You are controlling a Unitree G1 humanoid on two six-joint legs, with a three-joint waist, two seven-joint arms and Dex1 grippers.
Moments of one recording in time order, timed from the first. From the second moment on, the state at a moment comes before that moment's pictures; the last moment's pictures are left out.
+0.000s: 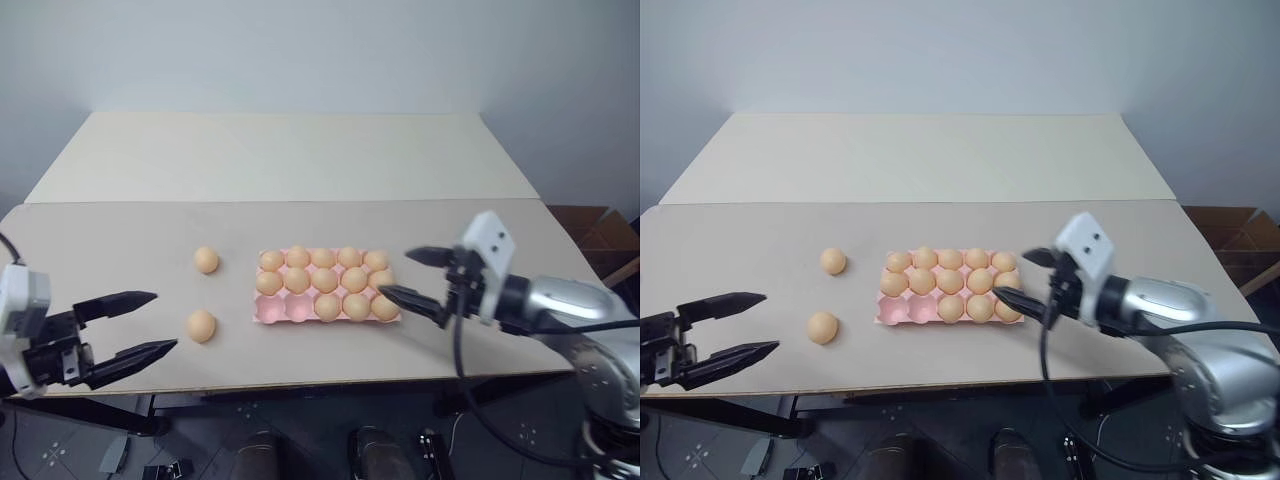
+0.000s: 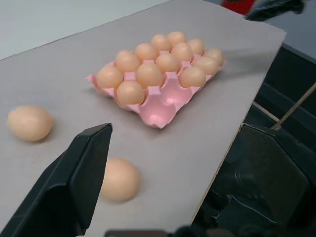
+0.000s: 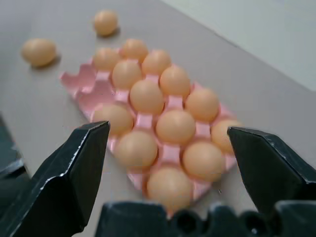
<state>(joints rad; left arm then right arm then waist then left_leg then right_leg) 0.39 0.93 0.82 -0.42 -0.86 0.63 -1.19 -0.20 -0.79 -0.27 -0.65 0.61 0.96 0.82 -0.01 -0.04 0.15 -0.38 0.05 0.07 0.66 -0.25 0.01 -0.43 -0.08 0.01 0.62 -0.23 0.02</state>
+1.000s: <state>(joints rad) 0.16 0.70 0.38 -0.38 -0.63 0.81 -0.63 -0.12 -0.80 -0.24 -0.55 0.57 0.68 0.81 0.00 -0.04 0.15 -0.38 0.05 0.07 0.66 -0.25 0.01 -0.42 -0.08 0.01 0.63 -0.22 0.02</state>
